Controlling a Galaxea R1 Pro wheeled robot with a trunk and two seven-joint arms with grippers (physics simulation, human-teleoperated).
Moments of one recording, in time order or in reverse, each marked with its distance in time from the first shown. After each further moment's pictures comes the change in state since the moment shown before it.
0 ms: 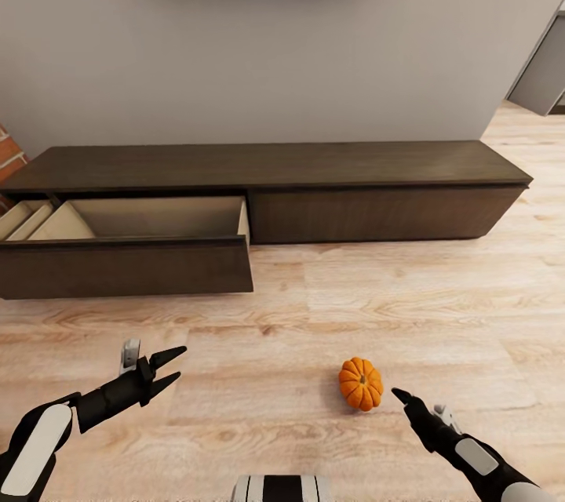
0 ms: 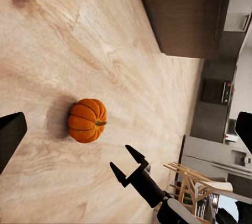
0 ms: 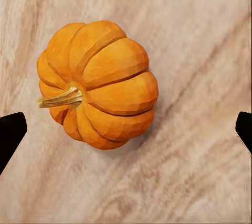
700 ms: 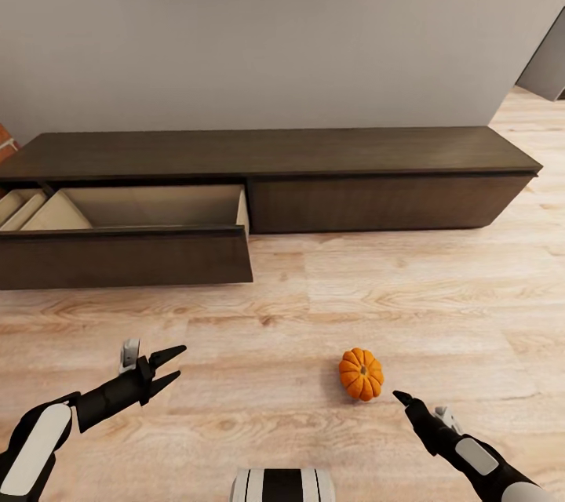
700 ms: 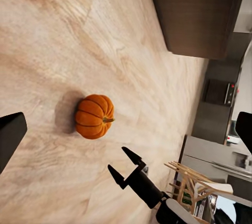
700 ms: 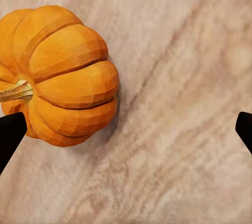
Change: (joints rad) left arm 0.000 0.002 0.000 -0.004 0.007 0.000 0.000; right arm 0.000 -0.001 0.001 -0.002 0.003 0.002 -0.040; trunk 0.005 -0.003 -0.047
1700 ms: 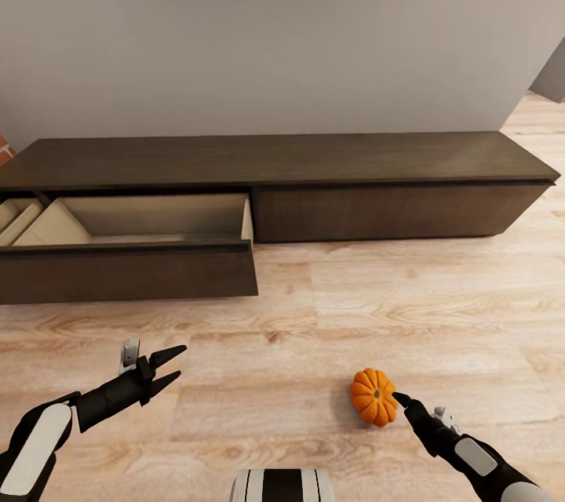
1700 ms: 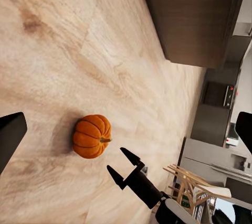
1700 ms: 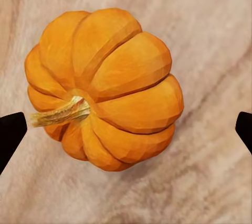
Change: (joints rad) left arm 0.000 -0.001 -0.001 0.000 0.001 0.000 0.001; right arm 0.000 0.001 -0.001 0.000 0.033 0.000 -0.001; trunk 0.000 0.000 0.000
